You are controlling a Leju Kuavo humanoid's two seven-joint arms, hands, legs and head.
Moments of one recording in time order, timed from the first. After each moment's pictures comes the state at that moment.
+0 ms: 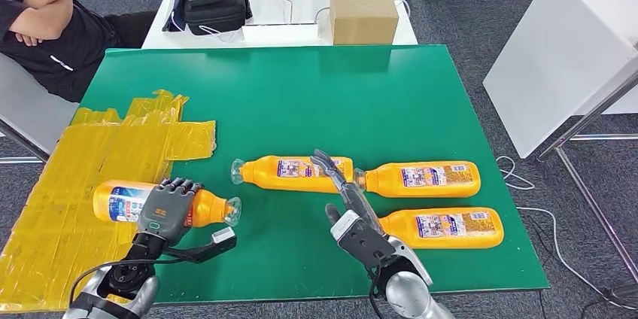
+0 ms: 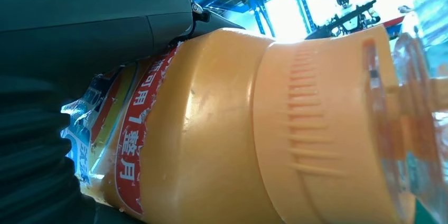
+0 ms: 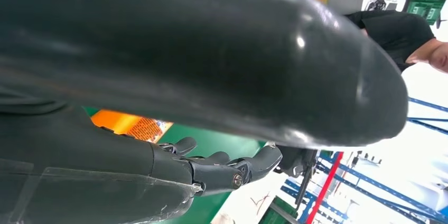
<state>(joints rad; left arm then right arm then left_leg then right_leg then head) -0.10 0.17 -0.30 -1.32 -1.56 0.32 0.07 -0.09 0.01 0.59 -1.58 0.19 0.01 -0.11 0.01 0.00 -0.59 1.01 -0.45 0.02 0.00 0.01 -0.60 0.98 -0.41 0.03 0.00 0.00</state>
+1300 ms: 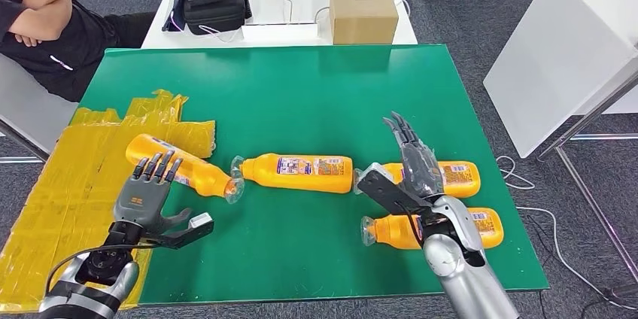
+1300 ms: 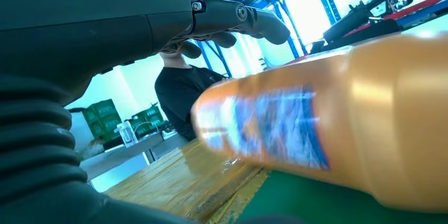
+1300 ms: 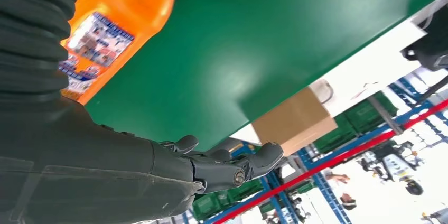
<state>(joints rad) -0.16 0.24 -0.25 -1.25 -1.54 0.31 0.07 -0.22 -0.10 0.38 -1.51 0.68 -0.07 0.12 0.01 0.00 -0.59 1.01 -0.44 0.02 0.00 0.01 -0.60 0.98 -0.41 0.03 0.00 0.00</state>
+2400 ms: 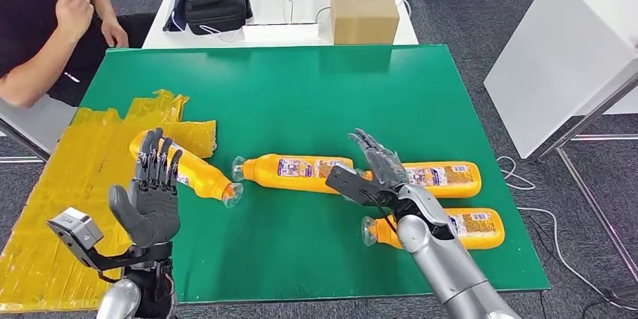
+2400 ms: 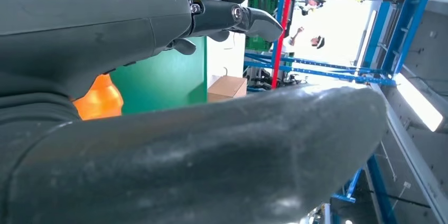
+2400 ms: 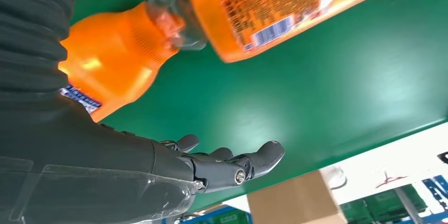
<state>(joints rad) 0.09 -0.18 -0.11 -1.76 0.13 -0.05 -0.35 -0.39 -0.03 0.49 -1.17 0.67 0.04 0.13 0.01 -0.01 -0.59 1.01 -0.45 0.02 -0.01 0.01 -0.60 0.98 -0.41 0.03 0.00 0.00</state>
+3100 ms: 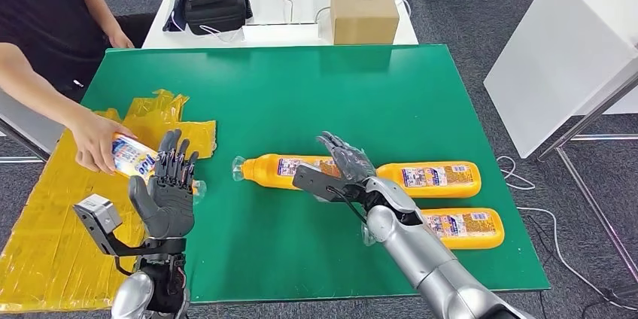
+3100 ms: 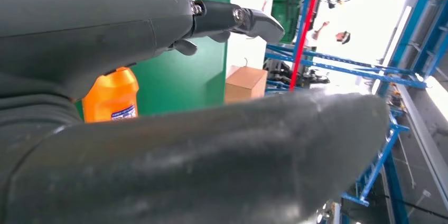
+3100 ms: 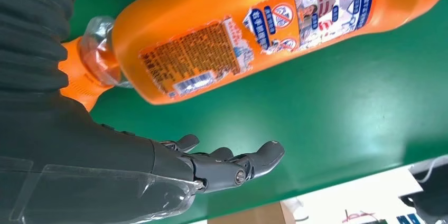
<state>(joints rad) 0.05 -0.19 -0.15 -1.68 0.17 -0.02 -0.31 -0.53 0.07 0.62 -0.96 0.64 0.04 0.14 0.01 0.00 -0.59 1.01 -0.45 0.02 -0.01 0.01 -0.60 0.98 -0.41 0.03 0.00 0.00</state>
